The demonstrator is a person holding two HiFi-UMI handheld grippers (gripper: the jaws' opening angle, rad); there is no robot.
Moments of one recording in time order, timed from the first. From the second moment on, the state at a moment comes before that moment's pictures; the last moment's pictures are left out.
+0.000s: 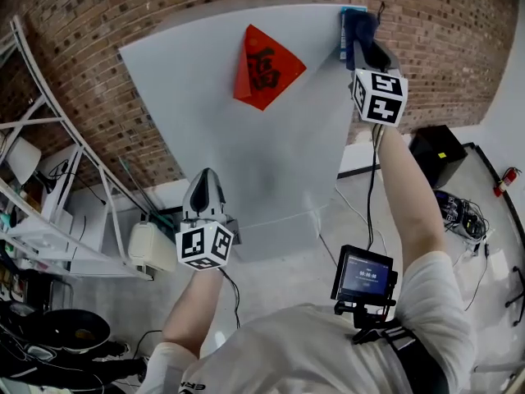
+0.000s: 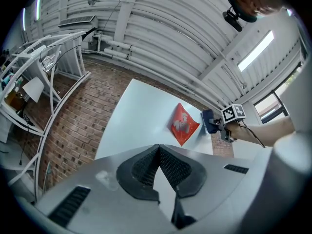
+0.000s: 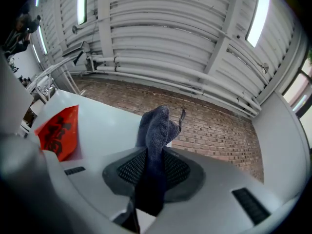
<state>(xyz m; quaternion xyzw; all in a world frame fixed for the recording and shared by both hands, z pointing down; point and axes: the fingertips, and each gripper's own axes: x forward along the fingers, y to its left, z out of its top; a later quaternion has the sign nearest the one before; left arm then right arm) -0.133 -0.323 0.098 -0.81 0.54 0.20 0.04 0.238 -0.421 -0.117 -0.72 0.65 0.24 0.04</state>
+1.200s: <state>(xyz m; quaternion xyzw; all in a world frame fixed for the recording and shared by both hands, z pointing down) -0.300 -0.375 0.043 -0.77 0.61 0.17 0.07 -0.211 -0.428 0.018 -0.52 0.81 0.27 -0.06</state>
